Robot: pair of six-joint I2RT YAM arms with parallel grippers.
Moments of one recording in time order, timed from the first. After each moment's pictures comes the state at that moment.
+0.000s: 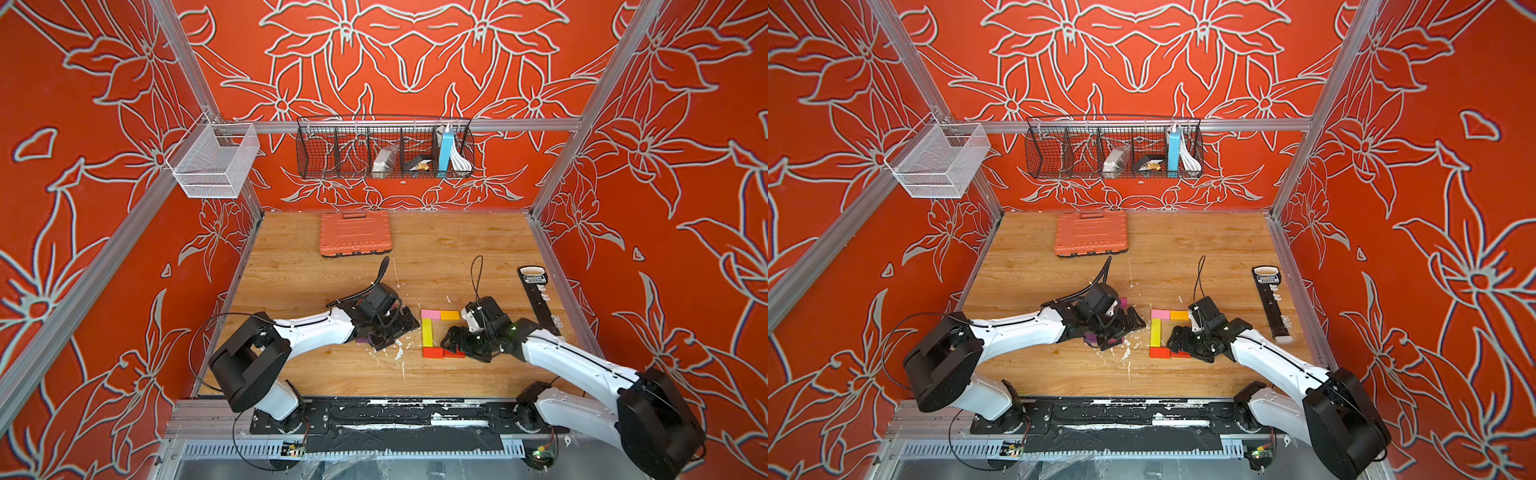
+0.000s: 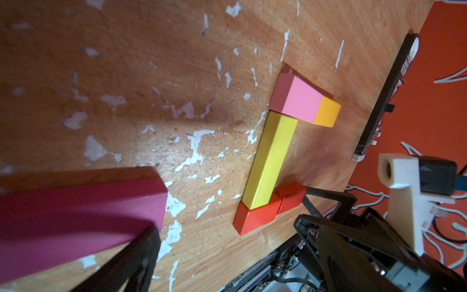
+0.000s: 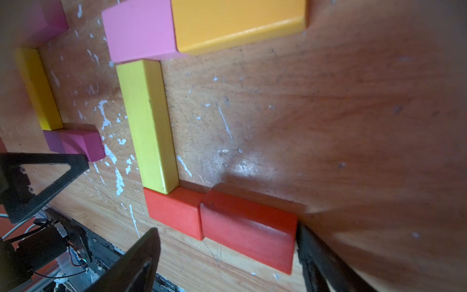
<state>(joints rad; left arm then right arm) -0.75 1.52 0.78 -0.20 0.33 -1.21 0.58 1.11 0.48 -0.52 -0.31 0.74</state>
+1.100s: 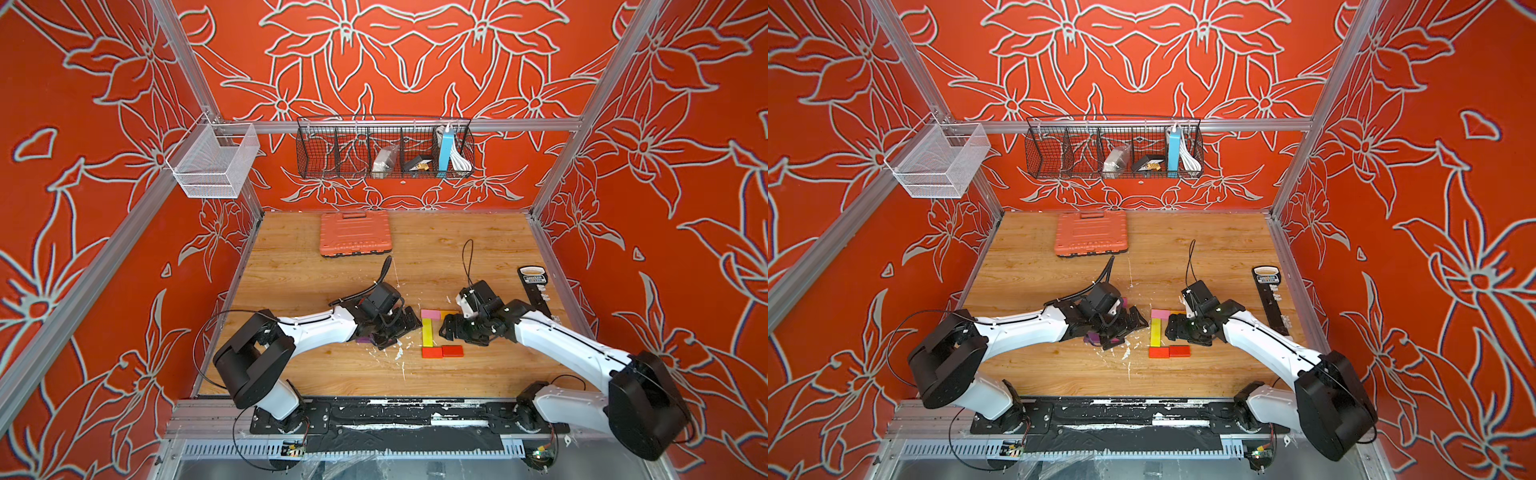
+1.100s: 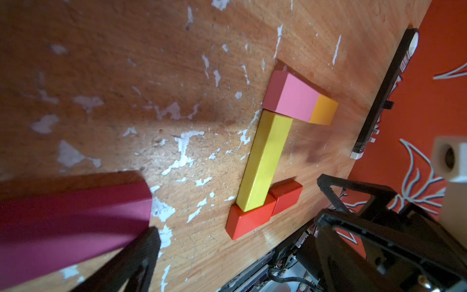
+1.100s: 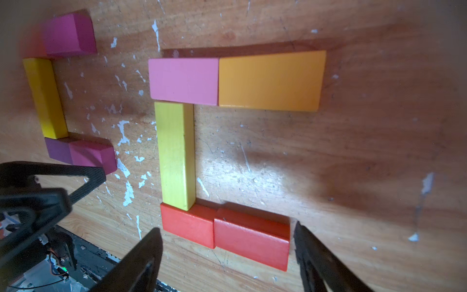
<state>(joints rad) -0.76 1.54 0.80 -0.19 0.34 -1.21 0.59 1.24 0.69 -0.63 -0.24 0.62</state>
